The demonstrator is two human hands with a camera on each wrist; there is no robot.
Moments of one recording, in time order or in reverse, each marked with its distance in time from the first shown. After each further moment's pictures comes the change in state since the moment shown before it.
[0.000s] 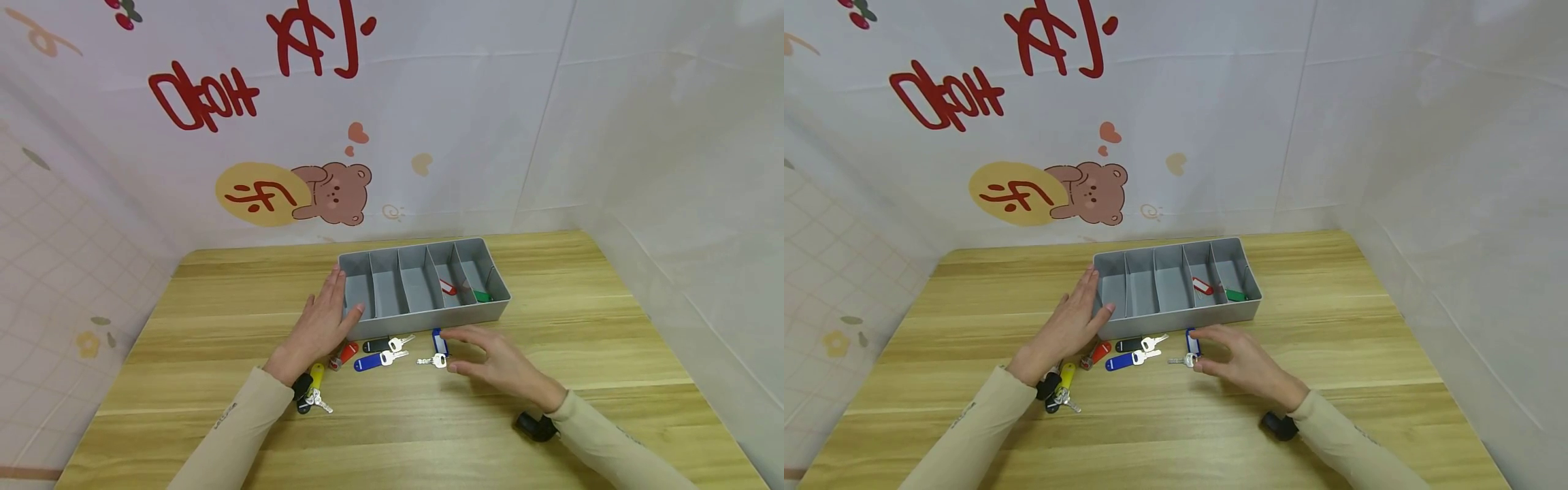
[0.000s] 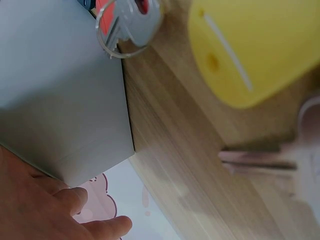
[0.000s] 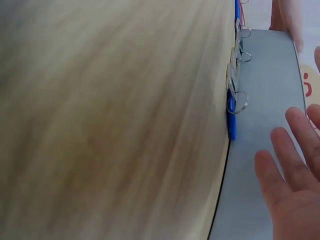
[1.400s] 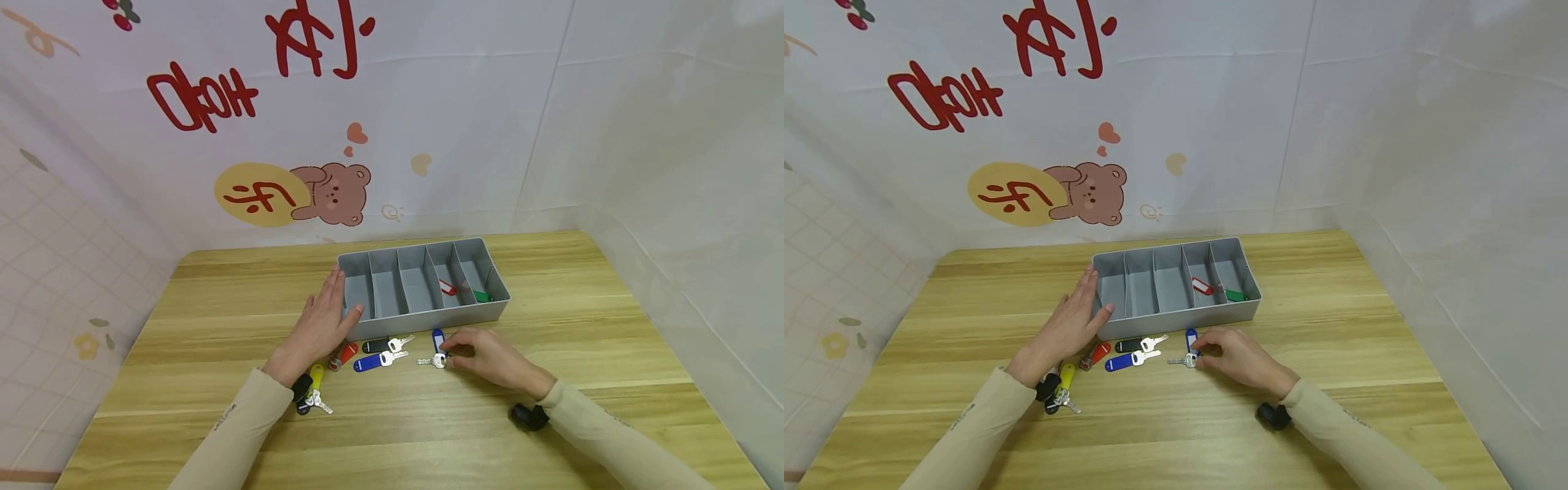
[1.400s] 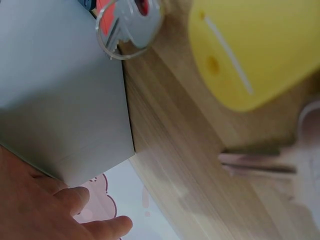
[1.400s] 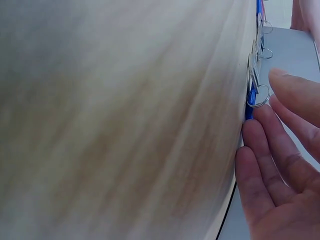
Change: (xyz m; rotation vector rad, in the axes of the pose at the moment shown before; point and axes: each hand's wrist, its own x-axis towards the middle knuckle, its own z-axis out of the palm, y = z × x) left_hand 0.001 0.001 -0.001 -0.009 -0.009 -0.009; right_hand 0.012 0.015 0.008 -0.033 -0.115 0.099
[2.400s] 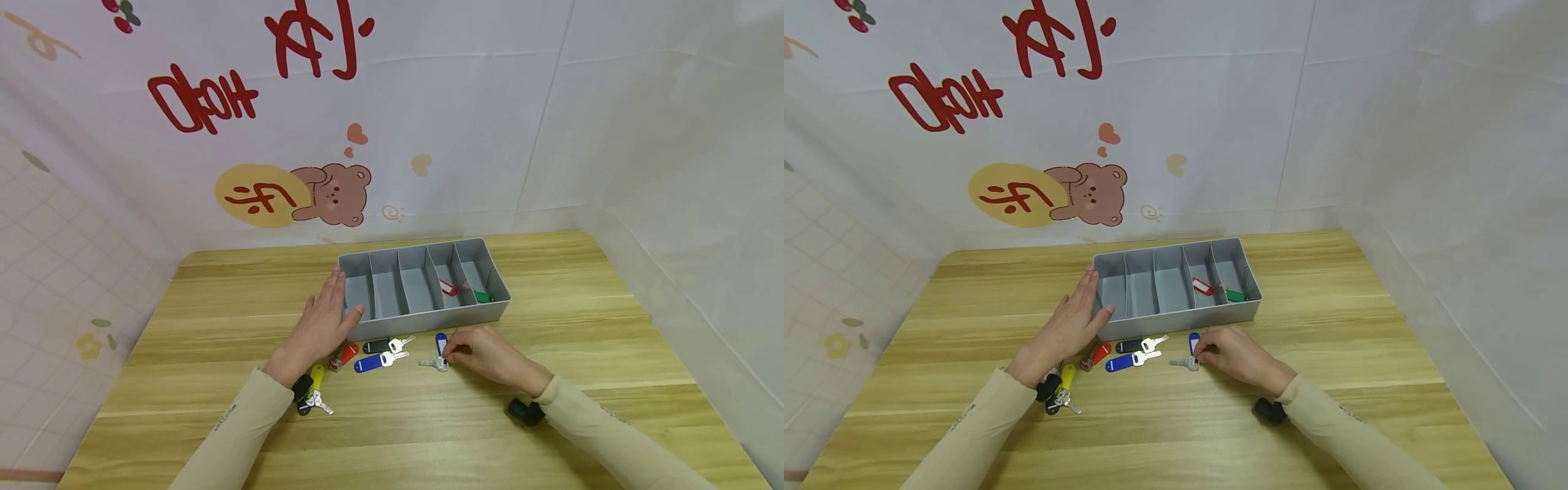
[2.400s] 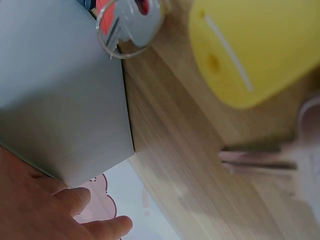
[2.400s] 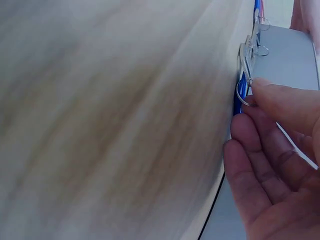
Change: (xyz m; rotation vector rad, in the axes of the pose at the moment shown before) left_hand -0.001 0.001 0.001 0.012 0.005 0.002; right_hand 0.009 -0.001 -0.003 -0.088 -0.007 -0.121
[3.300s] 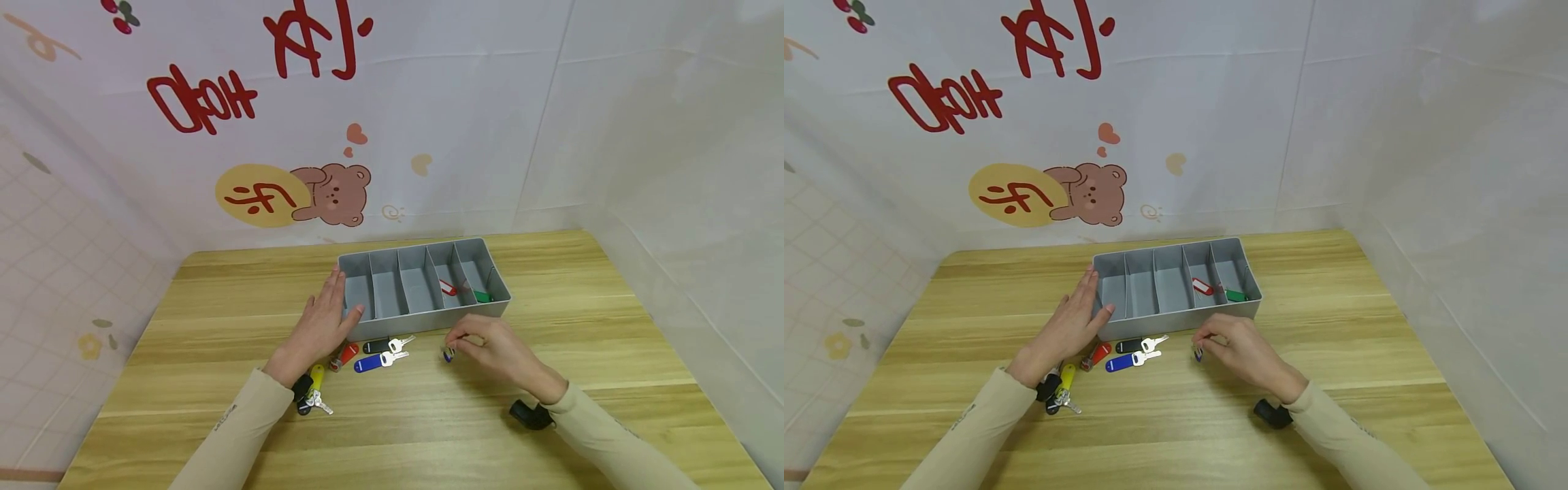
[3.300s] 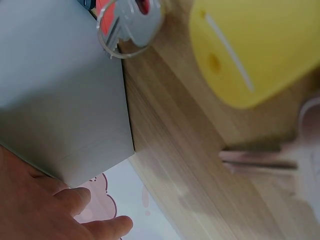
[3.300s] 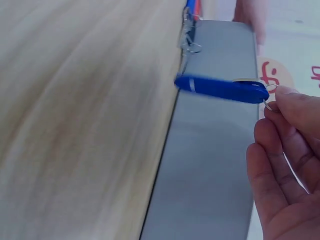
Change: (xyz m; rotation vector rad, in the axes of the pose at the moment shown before) left_hand 0.000 0.001 -0.001 0.010 -0.004 -0.004; right_hand -0.004 -0.024 -0.022 0.075 0.278 -0.125
